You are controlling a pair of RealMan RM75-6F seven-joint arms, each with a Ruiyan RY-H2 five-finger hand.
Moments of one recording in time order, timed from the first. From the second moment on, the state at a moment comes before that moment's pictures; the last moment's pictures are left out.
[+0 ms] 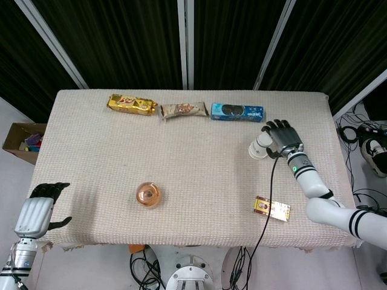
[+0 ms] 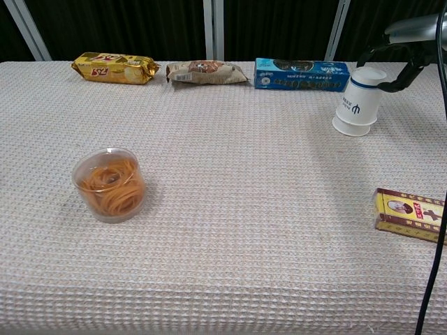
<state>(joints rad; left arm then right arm) -0.07 -1.18 0.02 -1.68 1.49 1.43 0.17 0.91 -1.23 0.15 -1.49 -0.62 0.71 -0.45</state>
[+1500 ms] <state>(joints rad) -0.07 -1.19 0.03 -1.66 1.48 1.41 0.15 0.94 -1.23 0.17 -1.59 -0.79 0.80 -0.37</state>
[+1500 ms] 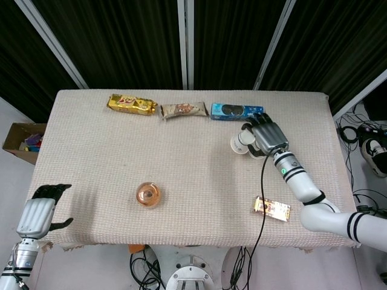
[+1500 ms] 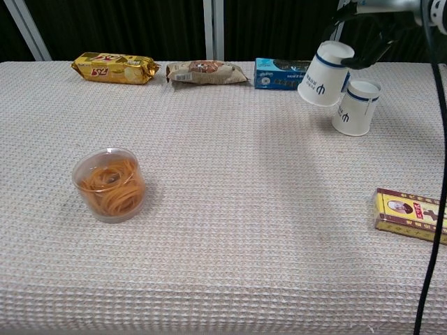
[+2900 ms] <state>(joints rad) 0.01 -1.18 0.02 -1.65 1.54 1.60 0.20 0.48 -1.06 -0.03 -1.77 -1.27 1.40 -0.18</state>
